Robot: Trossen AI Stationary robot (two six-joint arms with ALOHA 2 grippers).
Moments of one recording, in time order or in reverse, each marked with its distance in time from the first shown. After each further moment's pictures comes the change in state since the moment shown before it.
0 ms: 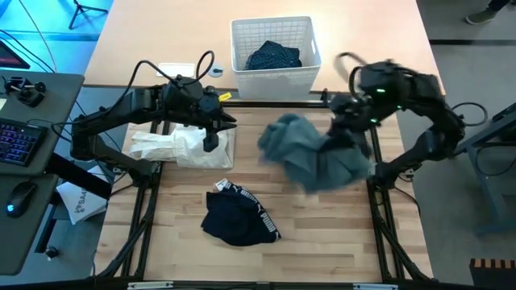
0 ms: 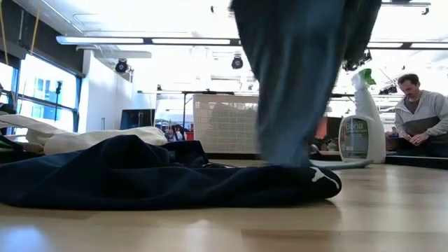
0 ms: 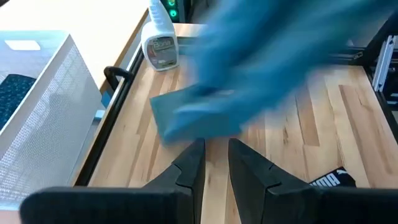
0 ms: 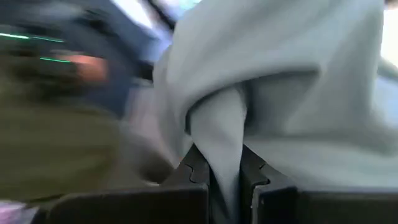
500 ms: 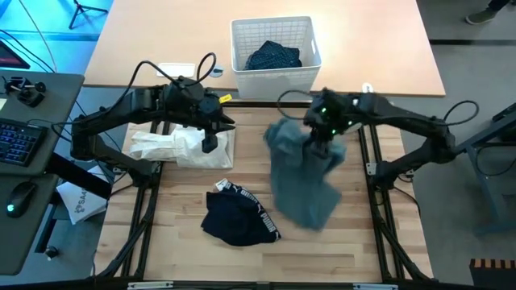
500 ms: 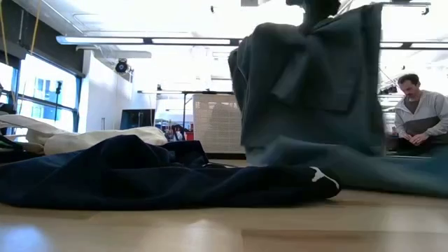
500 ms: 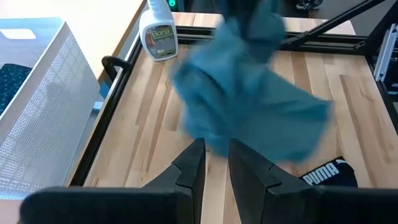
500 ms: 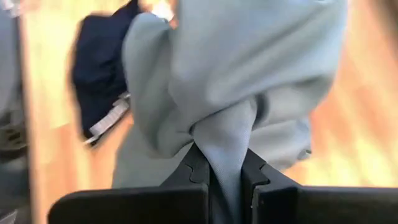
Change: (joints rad) left arm 0.000 0.000 0.000 -0.040 0.000 0.001; right arm -0.125 -0.076 -0.673 0.191 0.255 -0.203
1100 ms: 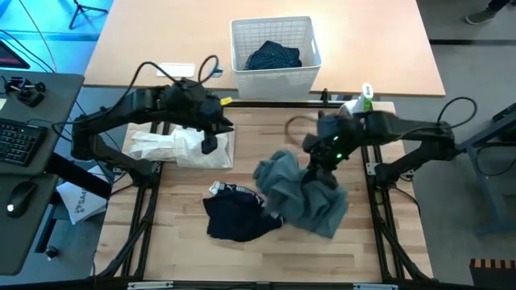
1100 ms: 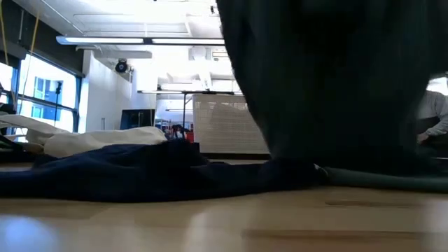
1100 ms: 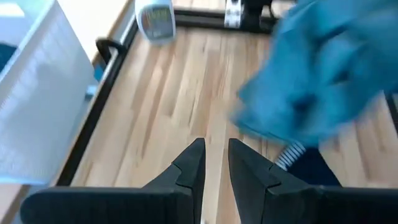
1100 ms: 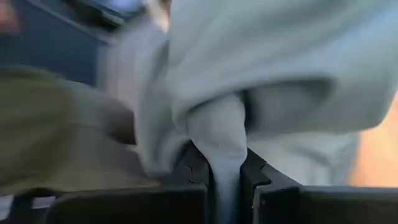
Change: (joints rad) left arm 0.000 0.013 0.000 -0.053 0.004 -0.026; right arm 0.306 -0.012 0.083 0.087 -0.112 0.340
